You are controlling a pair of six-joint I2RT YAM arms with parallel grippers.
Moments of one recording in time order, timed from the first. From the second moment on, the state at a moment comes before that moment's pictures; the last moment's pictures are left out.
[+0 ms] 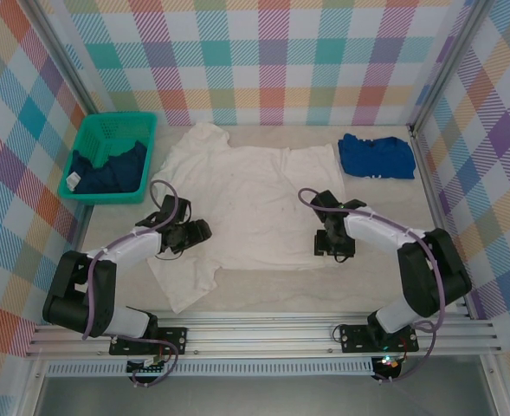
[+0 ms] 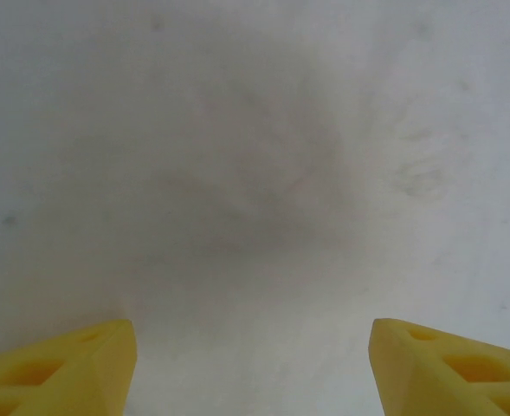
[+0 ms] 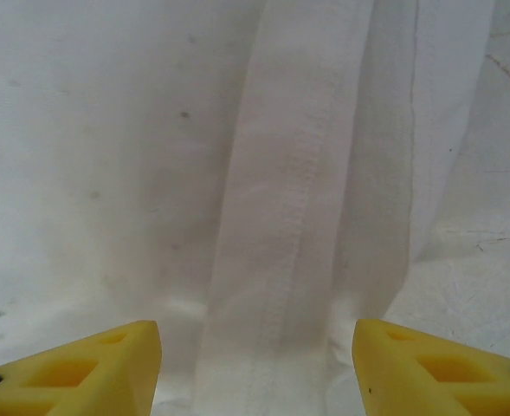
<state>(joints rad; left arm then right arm) -0.28 1.40 0.67 -0.34 0.08 -0.67 0.49 1.55 0.90 -0.86 0.12 0.56</state>
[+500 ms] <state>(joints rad) -0.26 1.41 0.59 -0.19 0.05 -0.67 0.37 1.63 0.94 -0.95 0.17 0.53</state>
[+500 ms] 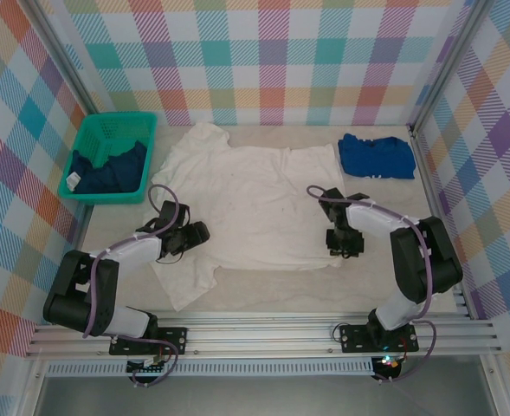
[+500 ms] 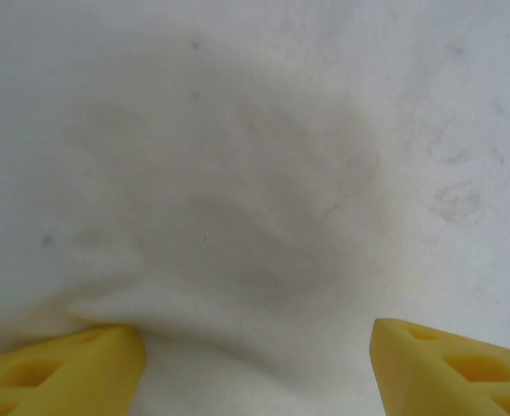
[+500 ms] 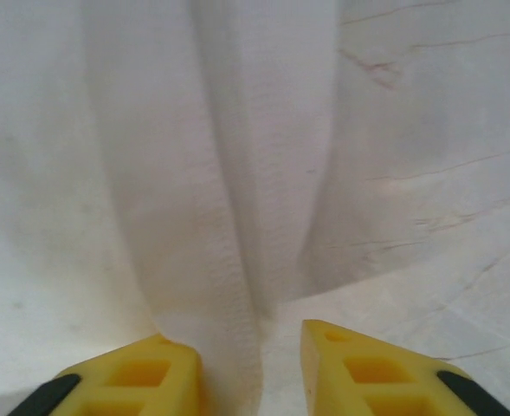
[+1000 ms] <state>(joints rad) -0.26 1.44 0.58 -0.07 0.07 -0.67 0.24 1.66 1.04 -1.04 0.21 0.43</state>
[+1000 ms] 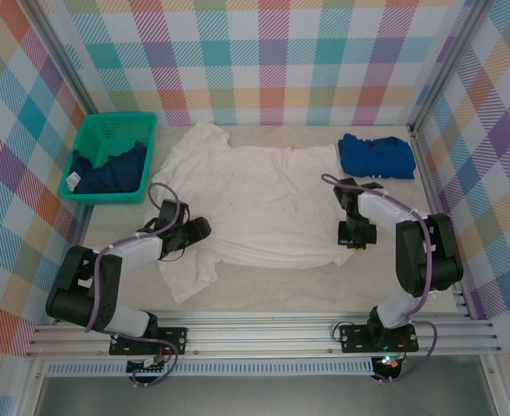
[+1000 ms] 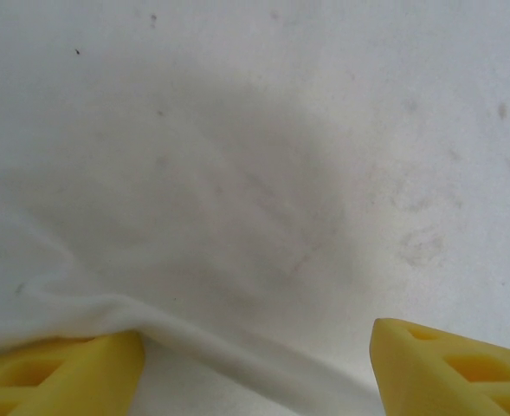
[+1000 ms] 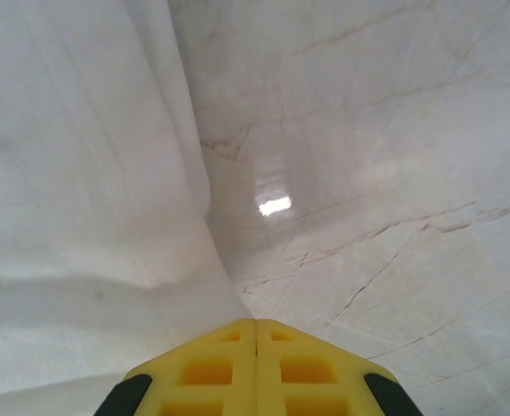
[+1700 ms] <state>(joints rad) -0.26 1.45 0.57 -0.06 0.08 -0.66 0.27 1.56 1.12 -1.11 0.17 0.36</state>
